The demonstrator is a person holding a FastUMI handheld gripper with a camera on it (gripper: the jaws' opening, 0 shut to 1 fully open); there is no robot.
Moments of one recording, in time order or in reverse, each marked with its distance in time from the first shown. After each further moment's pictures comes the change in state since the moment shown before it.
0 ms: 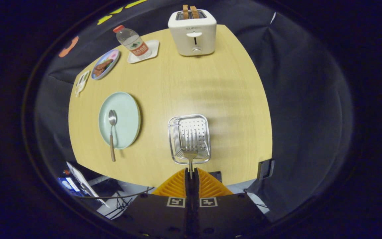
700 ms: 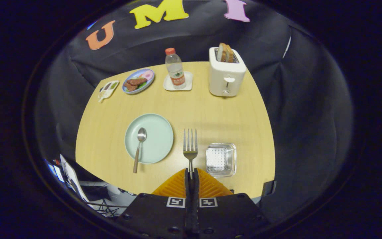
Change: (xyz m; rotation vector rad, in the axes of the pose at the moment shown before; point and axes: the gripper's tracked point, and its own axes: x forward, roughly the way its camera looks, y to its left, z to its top) arm -0.057 0.052 0.008 -0.118 -0.324 0.021
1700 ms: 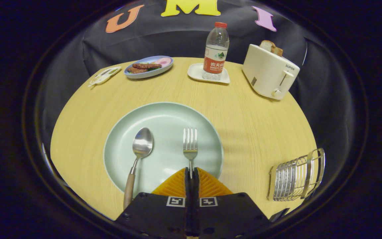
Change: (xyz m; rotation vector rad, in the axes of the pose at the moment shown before) arm 0.200 0.145 0.005 -0.119 -0.231 -0.032
